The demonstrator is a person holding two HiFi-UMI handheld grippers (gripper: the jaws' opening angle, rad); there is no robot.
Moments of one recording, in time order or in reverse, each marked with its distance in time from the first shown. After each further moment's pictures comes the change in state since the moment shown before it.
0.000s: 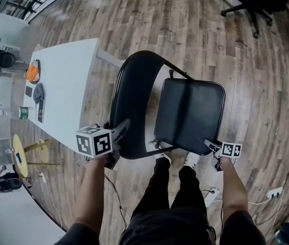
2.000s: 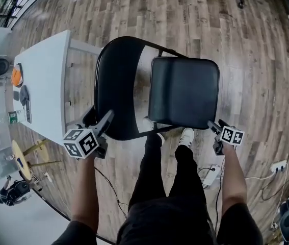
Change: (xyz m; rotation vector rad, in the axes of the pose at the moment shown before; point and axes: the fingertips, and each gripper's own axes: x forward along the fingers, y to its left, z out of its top) left arm 0.009 0.015 -0.023 0.126 -0.186 0.124; right arm -0.070 -0.081 -0.012 -0.045 -0.163 -0.270
